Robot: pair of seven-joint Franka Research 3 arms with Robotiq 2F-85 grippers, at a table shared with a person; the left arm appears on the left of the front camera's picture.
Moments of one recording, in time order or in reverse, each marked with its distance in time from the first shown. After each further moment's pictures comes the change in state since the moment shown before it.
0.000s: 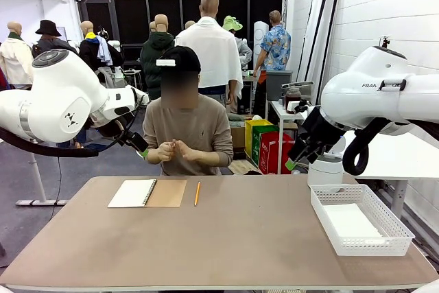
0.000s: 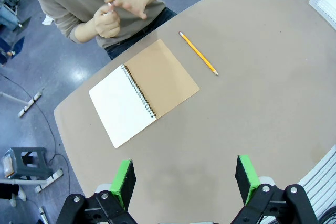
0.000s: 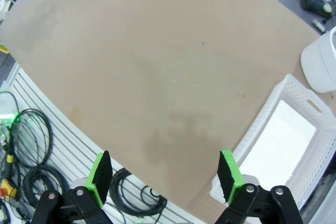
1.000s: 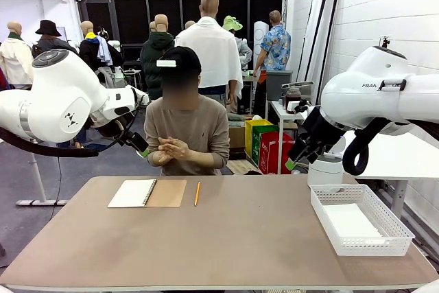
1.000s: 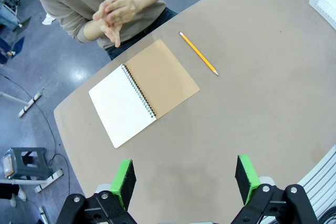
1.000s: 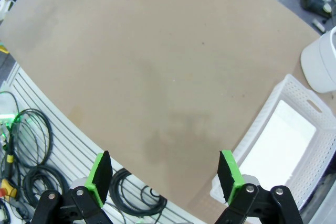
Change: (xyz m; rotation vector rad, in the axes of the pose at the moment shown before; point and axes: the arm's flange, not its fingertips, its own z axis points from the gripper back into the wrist) left arm 0.000 0.000 0.000 0.000 0.000 0.000; right arm 0.000 0.000 0.000 0.000 0.000 0.000
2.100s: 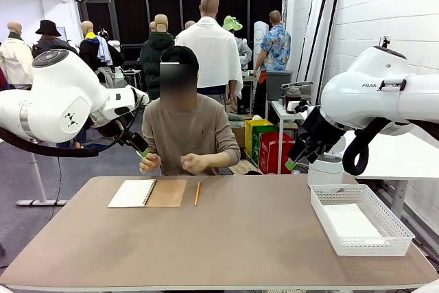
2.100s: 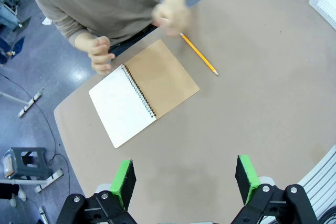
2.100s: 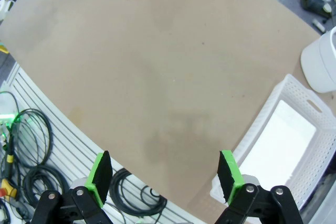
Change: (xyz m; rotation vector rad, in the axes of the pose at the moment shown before) left arm 0.000 0.000 0.000 0.000 0.000 0.000; right arm 0.000 0.000 0.000 0.000 0.000 0.000
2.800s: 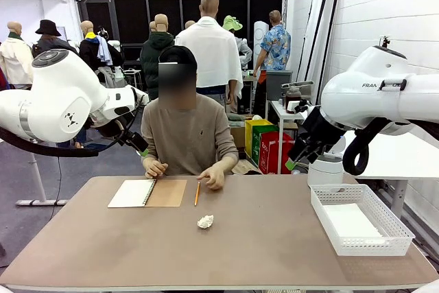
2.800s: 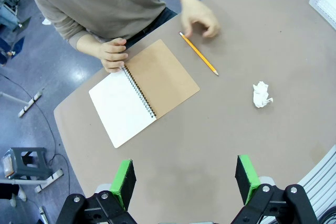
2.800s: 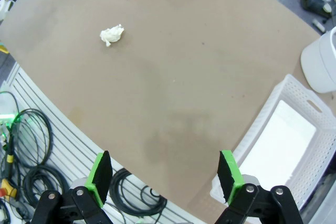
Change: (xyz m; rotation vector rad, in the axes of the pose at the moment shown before) left arm 0.000 0.000 0.000 0.000 0.000 0.000; right arm 0.000 0.000 0.000 0.000 0.000 0.000
